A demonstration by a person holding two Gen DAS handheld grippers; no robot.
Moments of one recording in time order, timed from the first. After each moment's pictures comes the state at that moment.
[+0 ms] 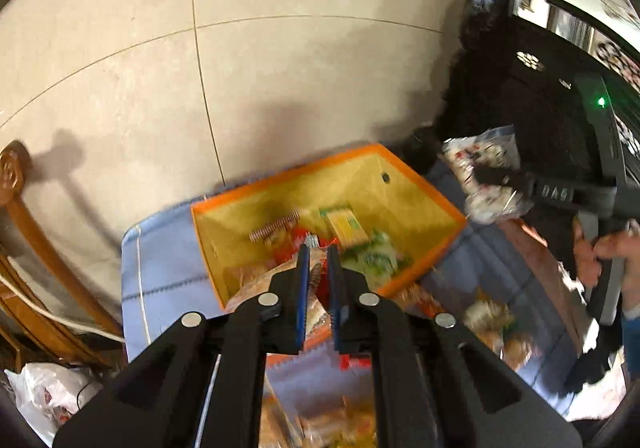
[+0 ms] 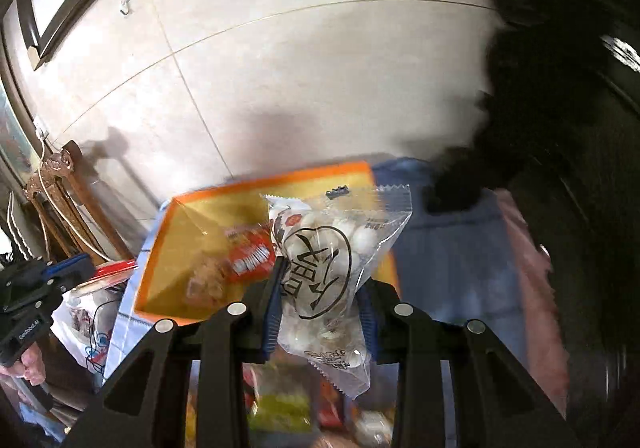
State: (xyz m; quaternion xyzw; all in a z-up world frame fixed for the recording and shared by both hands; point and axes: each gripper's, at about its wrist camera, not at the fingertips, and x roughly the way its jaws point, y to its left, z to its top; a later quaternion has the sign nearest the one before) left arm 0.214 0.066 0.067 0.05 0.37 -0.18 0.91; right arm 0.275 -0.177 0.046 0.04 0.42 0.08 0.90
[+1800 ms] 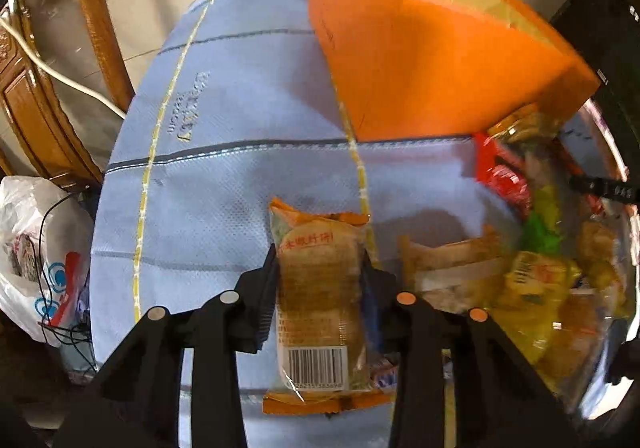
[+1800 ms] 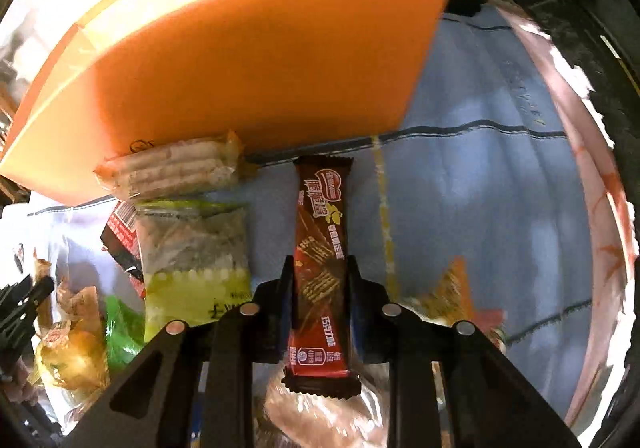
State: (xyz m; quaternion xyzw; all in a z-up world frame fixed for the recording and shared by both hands) left arm 0.136 0.150 -0.132 -0.02 0.54 -0.04 0.84; right arm 0.215 -0.175 -0.125 0.01 0.60 -0.01 0.80
